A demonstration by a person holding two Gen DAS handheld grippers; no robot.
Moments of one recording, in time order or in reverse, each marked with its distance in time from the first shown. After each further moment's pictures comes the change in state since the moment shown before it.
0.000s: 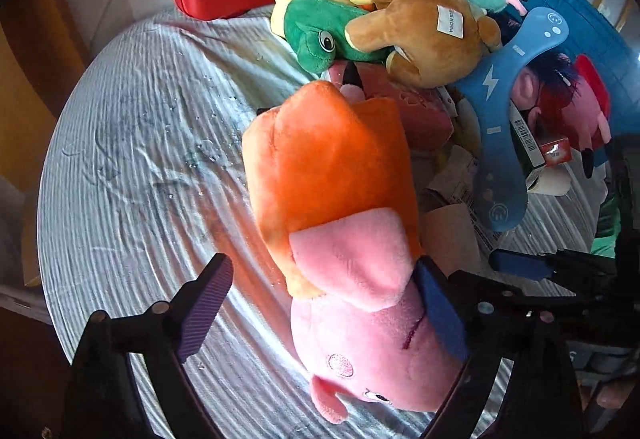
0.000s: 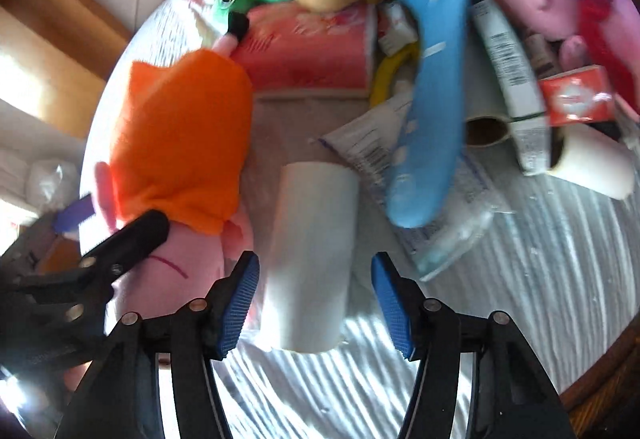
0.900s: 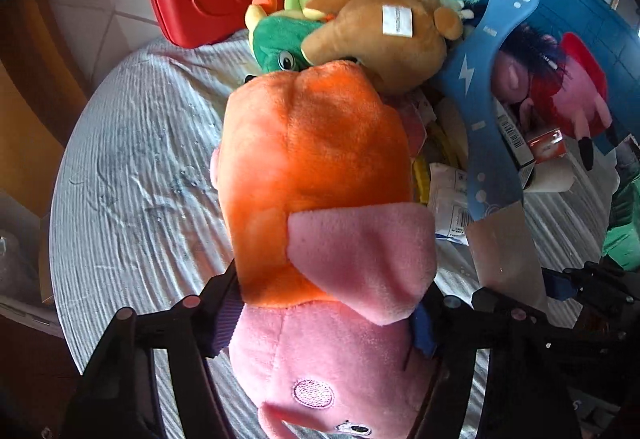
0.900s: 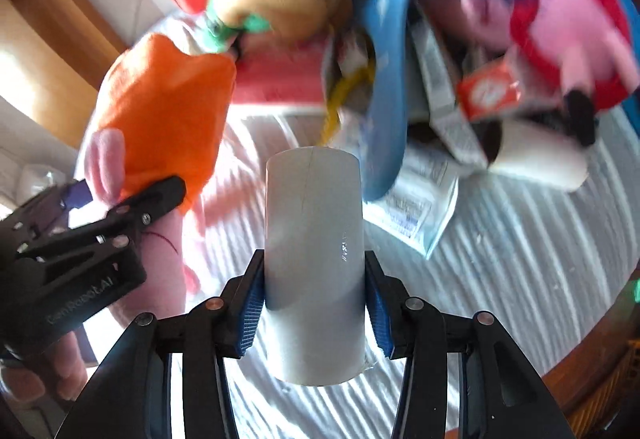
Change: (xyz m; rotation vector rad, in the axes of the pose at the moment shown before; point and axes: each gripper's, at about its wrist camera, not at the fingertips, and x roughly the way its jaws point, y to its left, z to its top) left arm -0.023 -0.048 0.006 0.039 -0.084 0.083; right arm -0.033 -0.020 0.018 0.105 -0.167 -0.101
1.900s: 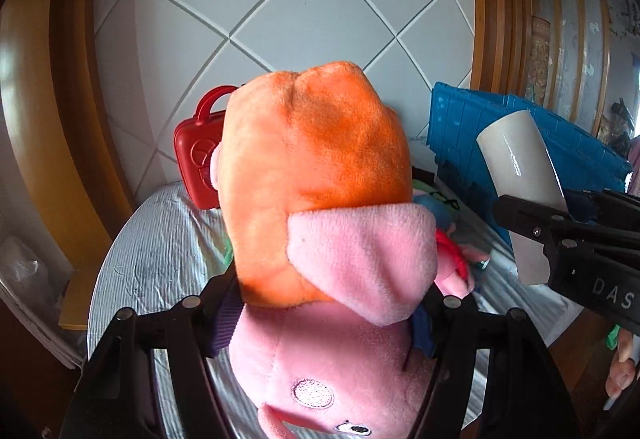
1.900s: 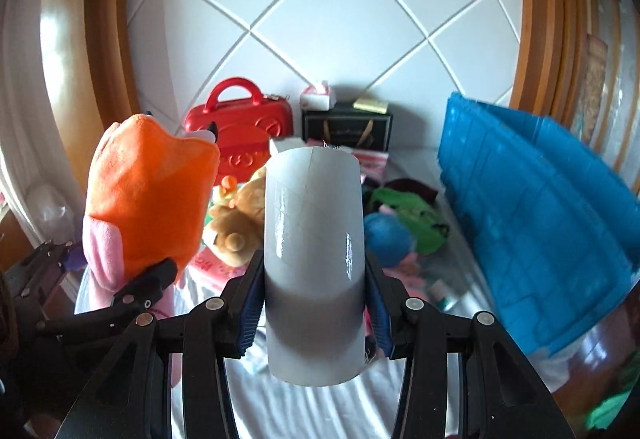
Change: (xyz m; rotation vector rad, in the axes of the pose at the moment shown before) left arm -0.177 -0.188 0.059 -0.102 -0.482 0.129; right arm -0.248 -0.114 0.093 -0.218 -0.548 -0.122
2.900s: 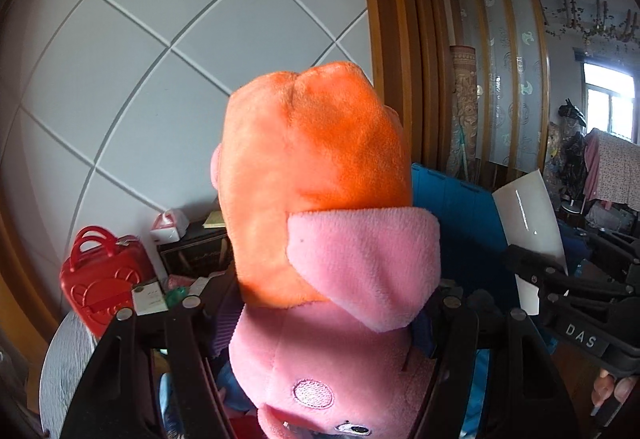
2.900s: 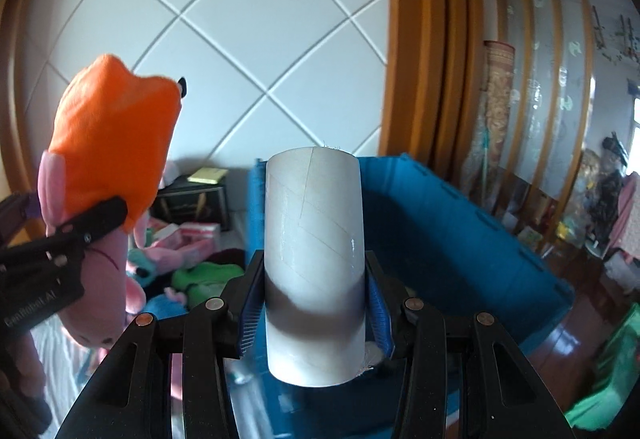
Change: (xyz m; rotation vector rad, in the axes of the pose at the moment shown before) left arm 0.048 -0.305 0.180 0.147 -0.192 -0.205; right arm -0.012 -0.347 0.087 0.190 -0.141 -0.369
